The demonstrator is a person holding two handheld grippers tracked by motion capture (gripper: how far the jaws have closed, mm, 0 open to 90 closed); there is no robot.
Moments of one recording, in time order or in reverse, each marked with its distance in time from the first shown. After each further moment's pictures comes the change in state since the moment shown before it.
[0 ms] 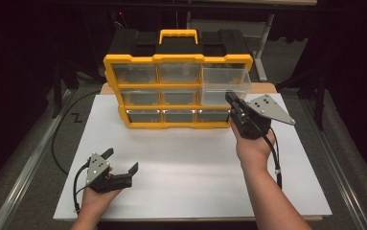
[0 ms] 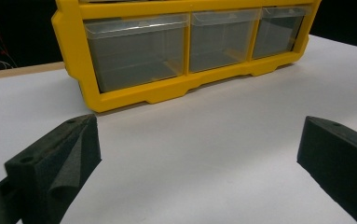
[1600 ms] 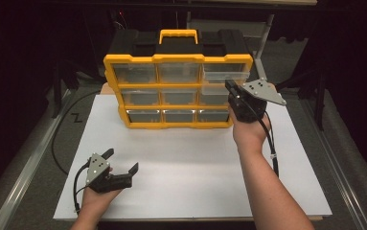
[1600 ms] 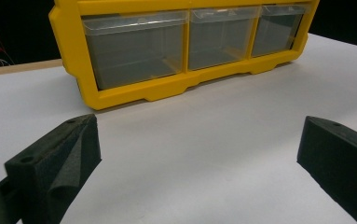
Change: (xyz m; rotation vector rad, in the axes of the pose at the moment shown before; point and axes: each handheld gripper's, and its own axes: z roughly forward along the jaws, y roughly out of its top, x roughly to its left) left arm 0.001 -0.001 0.001 0.010 -0.004 -0.008; right arm -0.014 0.008 0.038 0.033 -0.059 -0.009
